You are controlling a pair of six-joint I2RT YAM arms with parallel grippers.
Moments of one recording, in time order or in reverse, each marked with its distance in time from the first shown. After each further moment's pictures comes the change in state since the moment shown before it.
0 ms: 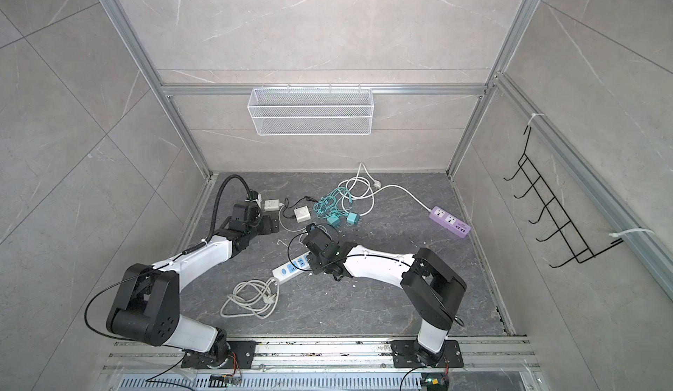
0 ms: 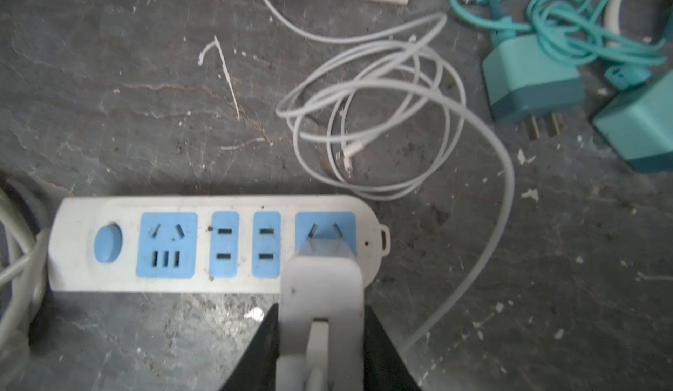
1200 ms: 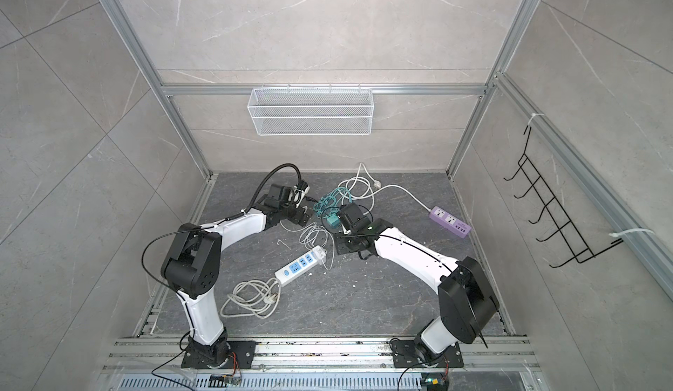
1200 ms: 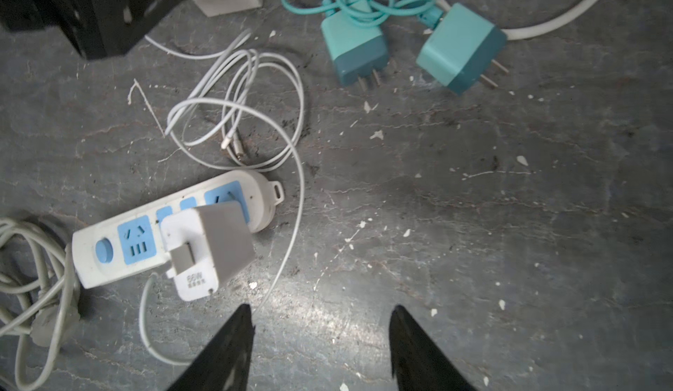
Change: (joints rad) left arm -0.144 0.413 0.457 -0.115 0.191 0.485; right arm -0.289 -0.178 0.063 -0.280 -0.164 0.037
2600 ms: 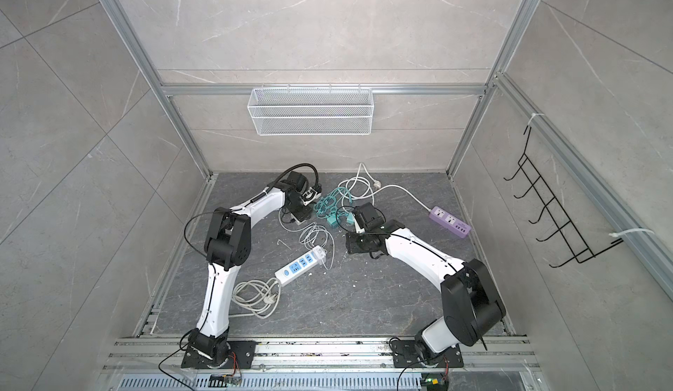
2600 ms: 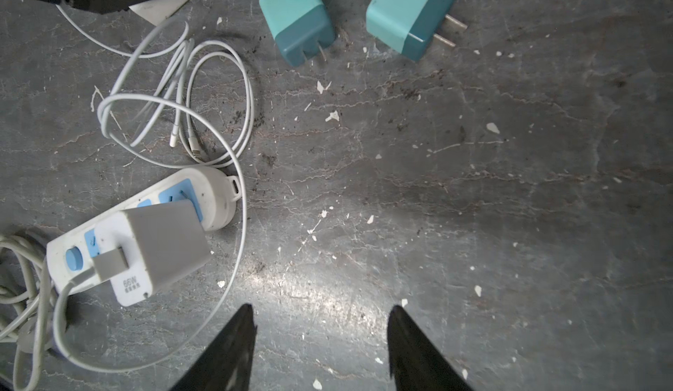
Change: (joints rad) left arm 0.013 0.401 0.599 -0.601 -0.032 0.242; right arm -0.107 -0.037 -0.098 0.040 -0.081 -0.008
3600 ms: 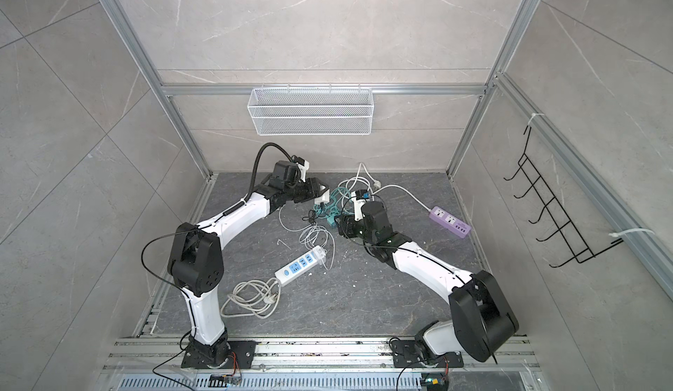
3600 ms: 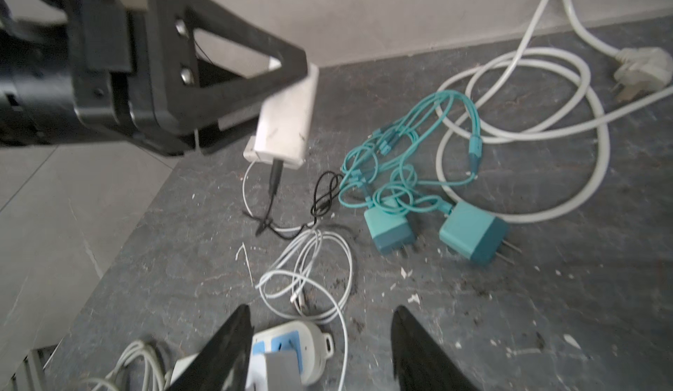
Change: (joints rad) left arm -0.050 -0.388 -0.332 0.522 0.330 -1.148; right arm -0.002 -0.077 -0.194 0.743 -0.044 0.061
